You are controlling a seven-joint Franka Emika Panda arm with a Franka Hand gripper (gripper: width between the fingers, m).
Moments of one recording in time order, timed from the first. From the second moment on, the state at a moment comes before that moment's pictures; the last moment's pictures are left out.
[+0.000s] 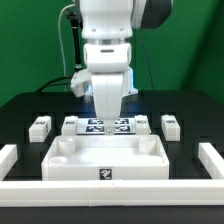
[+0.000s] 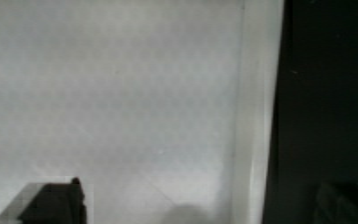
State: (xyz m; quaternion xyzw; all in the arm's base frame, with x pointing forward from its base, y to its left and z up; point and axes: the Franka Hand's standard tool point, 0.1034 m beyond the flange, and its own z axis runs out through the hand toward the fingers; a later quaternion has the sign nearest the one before) arm 0.498 -0.032 0.045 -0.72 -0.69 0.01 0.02
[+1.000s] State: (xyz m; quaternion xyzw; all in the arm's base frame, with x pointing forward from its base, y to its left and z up) arm 0.486 -0.032 0.012 -0.72 -0.69 0.02 0.04
